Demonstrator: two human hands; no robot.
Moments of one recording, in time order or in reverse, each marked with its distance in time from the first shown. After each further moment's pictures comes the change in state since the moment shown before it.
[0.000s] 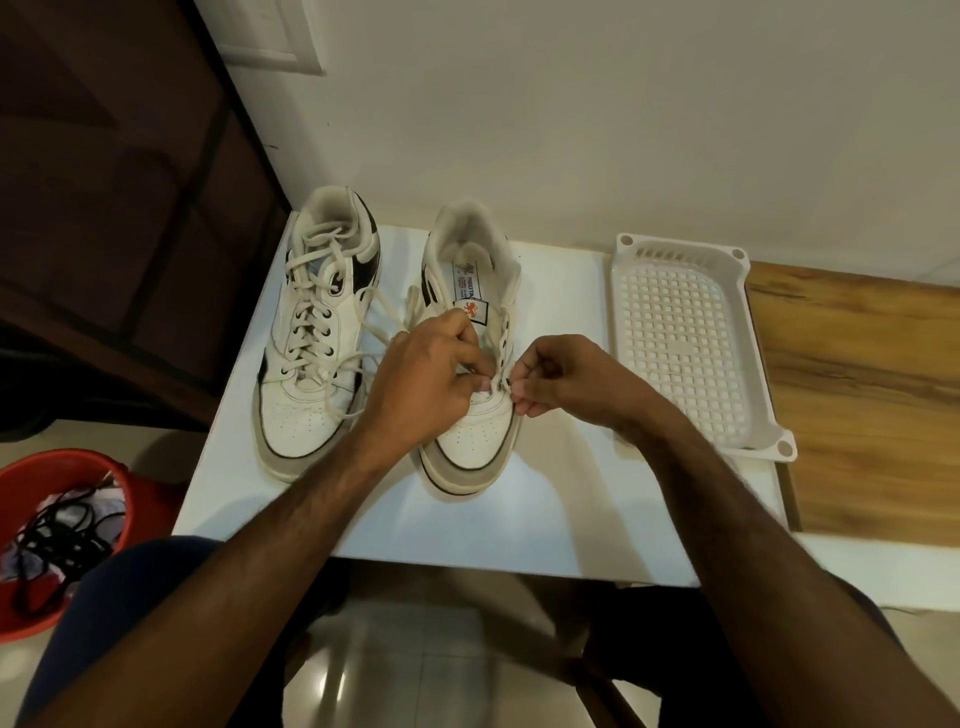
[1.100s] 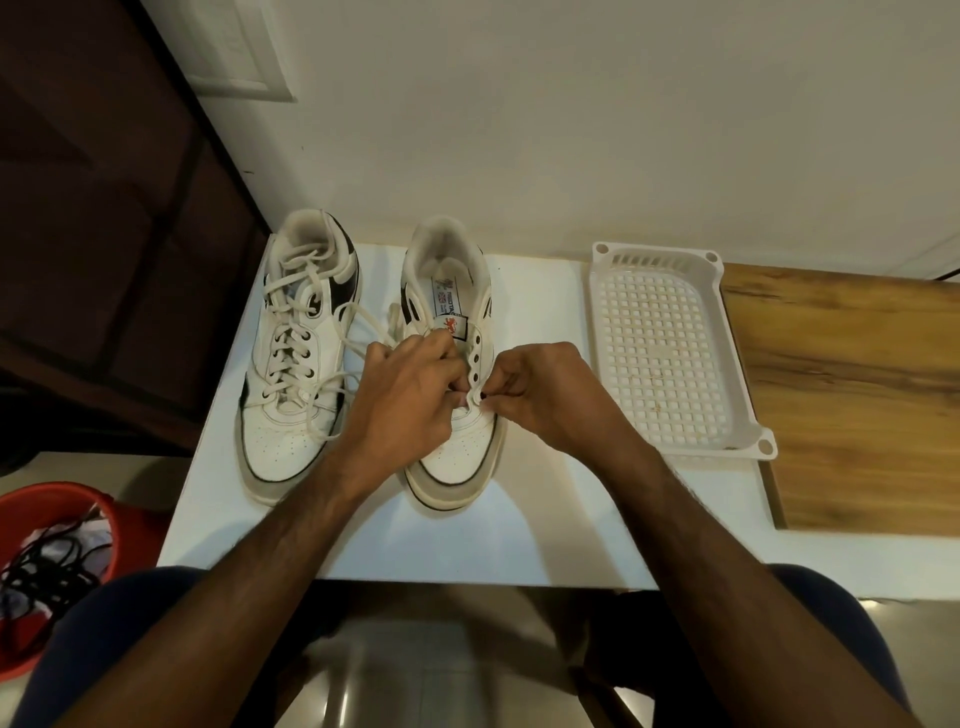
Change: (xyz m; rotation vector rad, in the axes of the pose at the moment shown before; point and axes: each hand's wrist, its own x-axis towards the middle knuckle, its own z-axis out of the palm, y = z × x) left_hand -0.004 0.003 0.000 0.327 -0.016 0.119; right_hand -0.007 -0.002 0.018 -0.337 0.266 -0.236
